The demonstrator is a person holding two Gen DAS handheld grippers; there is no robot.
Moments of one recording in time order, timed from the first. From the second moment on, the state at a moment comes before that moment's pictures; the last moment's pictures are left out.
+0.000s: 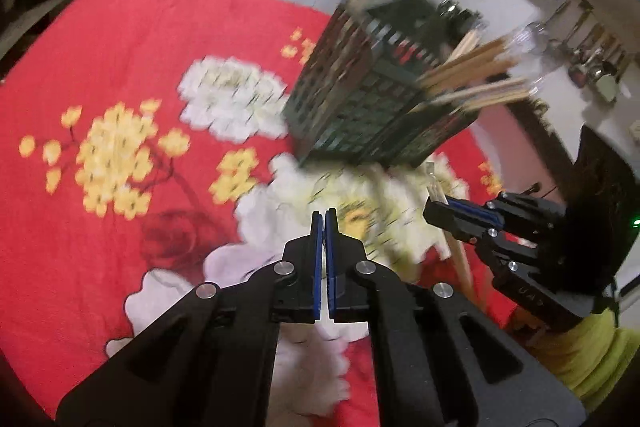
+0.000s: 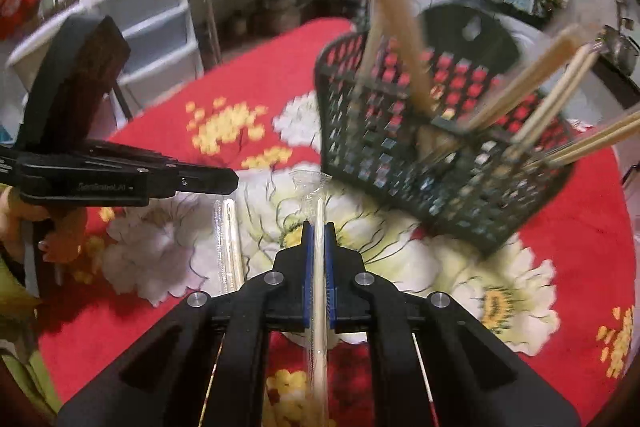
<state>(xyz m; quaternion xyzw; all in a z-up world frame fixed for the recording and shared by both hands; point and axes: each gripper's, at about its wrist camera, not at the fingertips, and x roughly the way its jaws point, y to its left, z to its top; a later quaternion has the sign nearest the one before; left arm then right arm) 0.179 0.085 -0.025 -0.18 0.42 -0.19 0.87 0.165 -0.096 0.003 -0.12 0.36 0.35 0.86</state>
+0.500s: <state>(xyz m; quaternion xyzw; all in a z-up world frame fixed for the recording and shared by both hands) 0.160 0.024 0.078 -0.13 0.32 -0.27 0.90 0.149 -0.174 0.097 -0.04 0.23 0.32 0.92</state>
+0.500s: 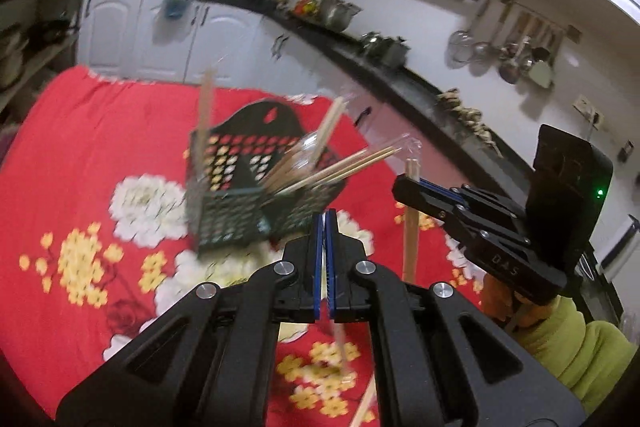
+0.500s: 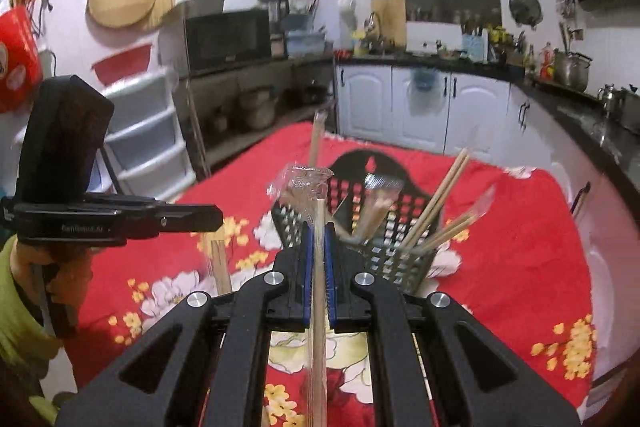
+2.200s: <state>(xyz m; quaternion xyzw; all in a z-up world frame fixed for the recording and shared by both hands) 0.241 0.022 0.276 -0.15 0.12 -0.25 0.95 0.219 -0.207 0.204 0.05 0.03 0.24 0.97</state>
